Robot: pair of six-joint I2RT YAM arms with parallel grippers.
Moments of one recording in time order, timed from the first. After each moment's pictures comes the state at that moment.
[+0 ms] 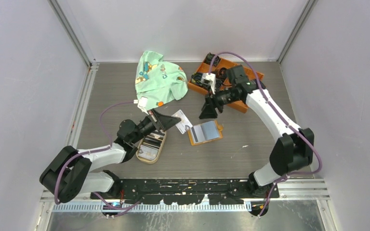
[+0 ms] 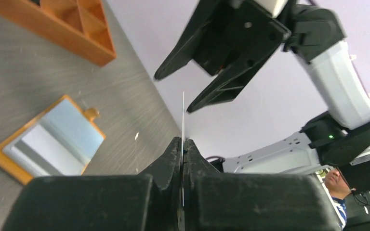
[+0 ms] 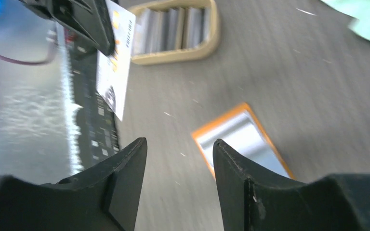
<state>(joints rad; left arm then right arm) -0.60 1.25 0.33 1.15 0.36 -1.10 0.34 1.57 1.39 -0.84 -1.01 -0.45</state>
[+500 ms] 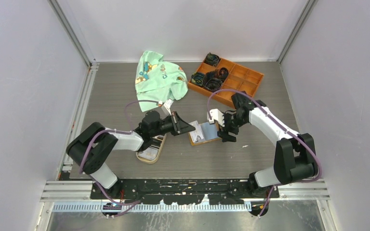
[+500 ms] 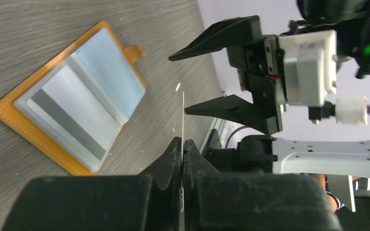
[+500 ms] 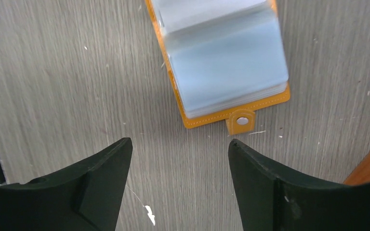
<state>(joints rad) -0.68 1.59 0.55 0.89 0.46 -1.04 0.25 1.43 0.97 -0.85 -0.57 -1.20</state>
